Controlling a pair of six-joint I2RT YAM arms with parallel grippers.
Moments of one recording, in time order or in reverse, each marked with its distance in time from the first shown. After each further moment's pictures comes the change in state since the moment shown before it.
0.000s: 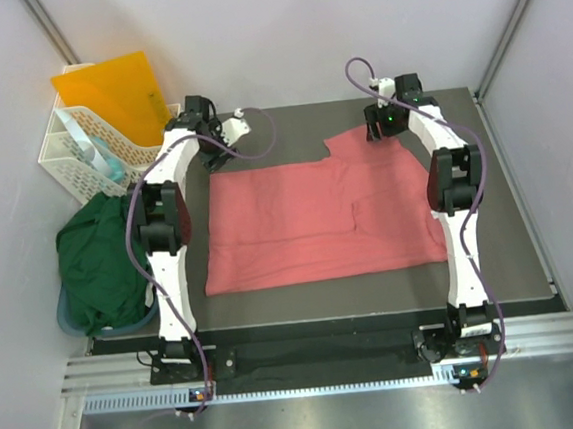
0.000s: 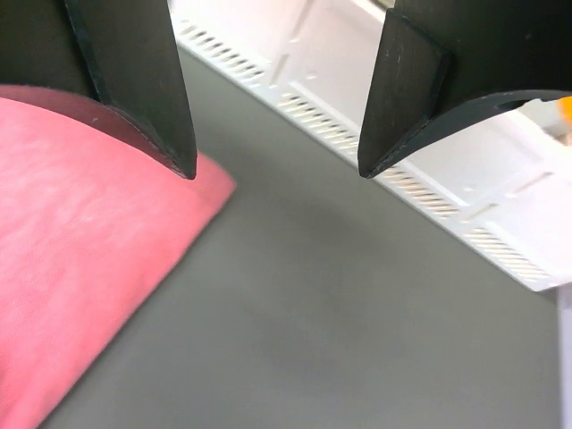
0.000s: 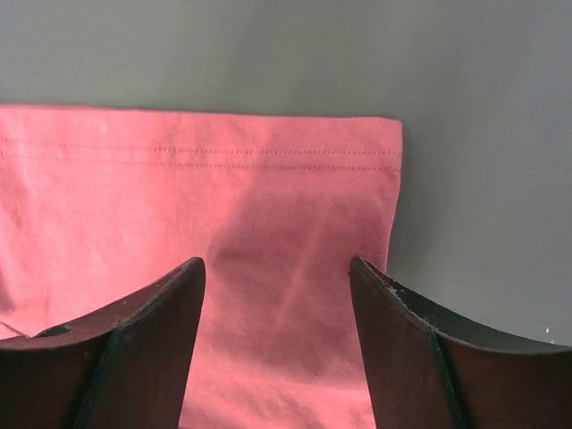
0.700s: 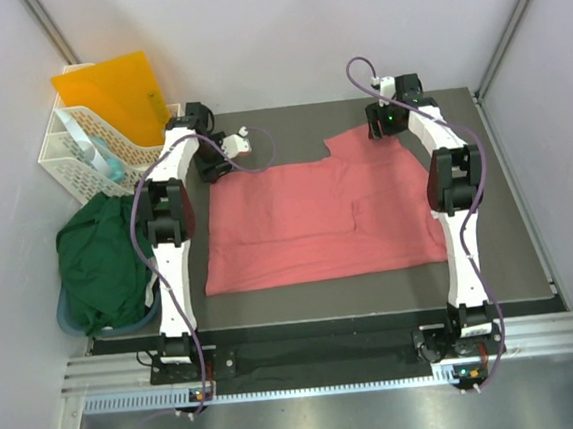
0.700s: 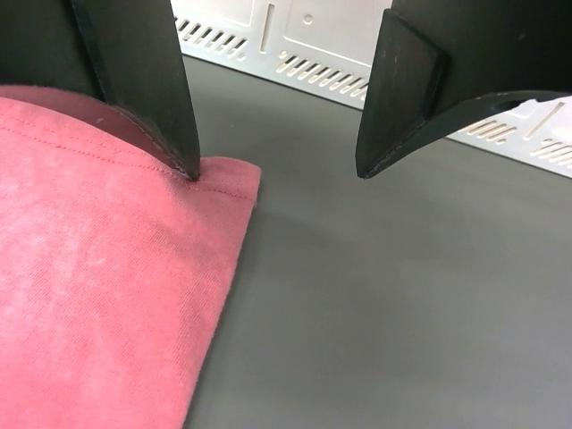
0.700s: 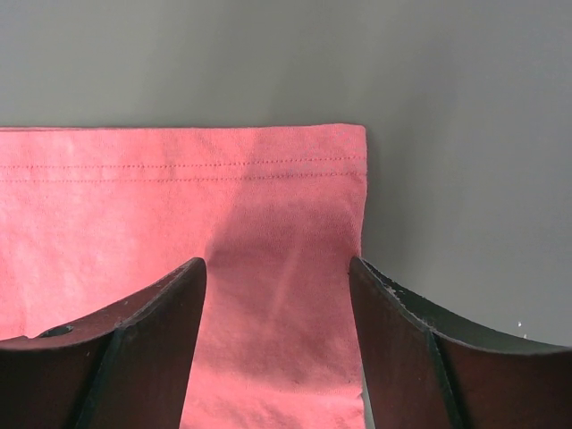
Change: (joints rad) left arm 0.040 0.196 0.256 -0.285 0.075 0.311; right arm 0.000 -0.002 -0.018 0.051 0.056 0.022
